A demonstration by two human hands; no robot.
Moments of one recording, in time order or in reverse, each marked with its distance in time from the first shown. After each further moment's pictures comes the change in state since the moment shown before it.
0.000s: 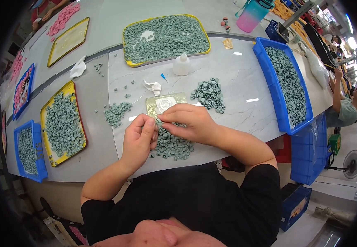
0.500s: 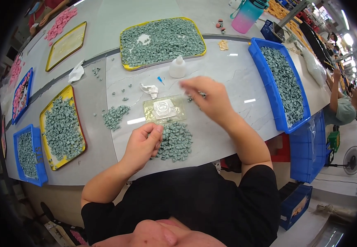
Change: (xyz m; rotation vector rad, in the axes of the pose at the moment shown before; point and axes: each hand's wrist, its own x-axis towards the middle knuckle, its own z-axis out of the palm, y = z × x) left_hand 0.000 -0.001 0.006 0.045 -0.131 -0.205; right_hand 0.009 0.017 -0.046 -0.223 0.088 0.237
